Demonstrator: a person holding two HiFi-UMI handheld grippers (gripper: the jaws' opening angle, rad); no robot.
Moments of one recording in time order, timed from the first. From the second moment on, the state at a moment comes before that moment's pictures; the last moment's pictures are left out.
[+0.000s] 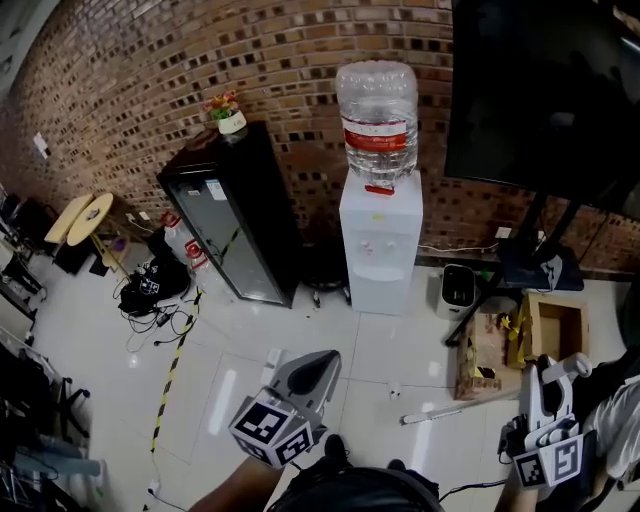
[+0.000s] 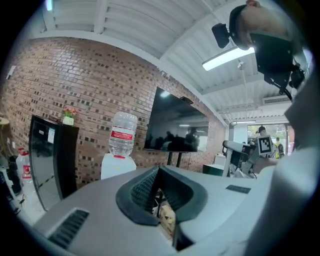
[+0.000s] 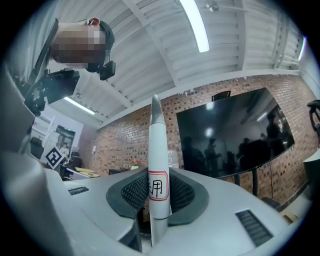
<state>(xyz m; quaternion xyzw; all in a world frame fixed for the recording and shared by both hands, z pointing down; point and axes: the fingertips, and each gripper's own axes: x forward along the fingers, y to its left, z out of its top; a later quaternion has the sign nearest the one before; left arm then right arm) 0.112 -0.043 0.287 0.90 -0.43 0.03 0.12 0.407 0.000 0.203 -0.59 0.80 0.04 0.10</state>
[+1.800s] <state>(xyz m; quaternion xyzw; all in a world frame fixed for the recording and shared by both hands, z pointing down) 0.218 -0.217 0.502 0.82 -0.52 0.10 0.22 0.513 -0.206 0.562 -0.37 0.92 -0.07 -0.05</state>
